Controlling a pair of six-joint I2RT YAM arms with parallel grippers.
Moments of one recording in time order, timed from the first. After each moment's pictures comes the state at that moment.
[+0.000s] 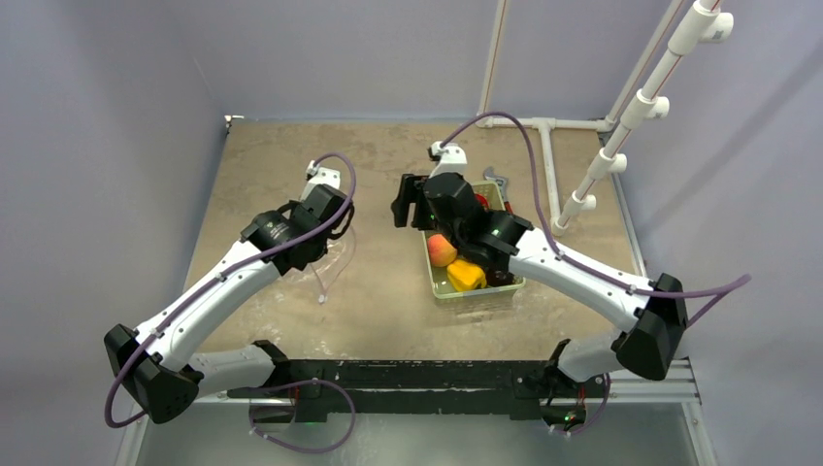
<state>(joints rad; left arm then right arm) -0.67 1.16 1.18 -1.03 -0.69 -0.33 0.94 1.43 1.29 -0.29 0.42 0.60</state>
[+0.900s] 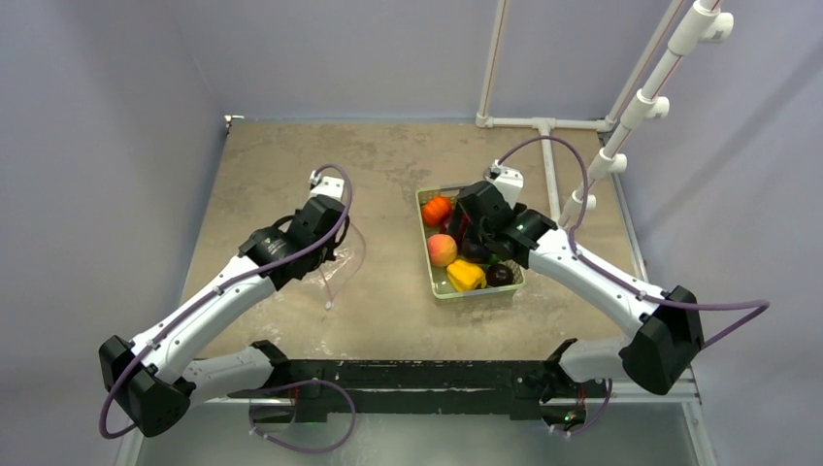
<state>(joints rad) -0.67 1.09 1.04 -0.85 -0.55 -0.33 0.73 1.33 1.11 -0.65 0.53 0.82</state>
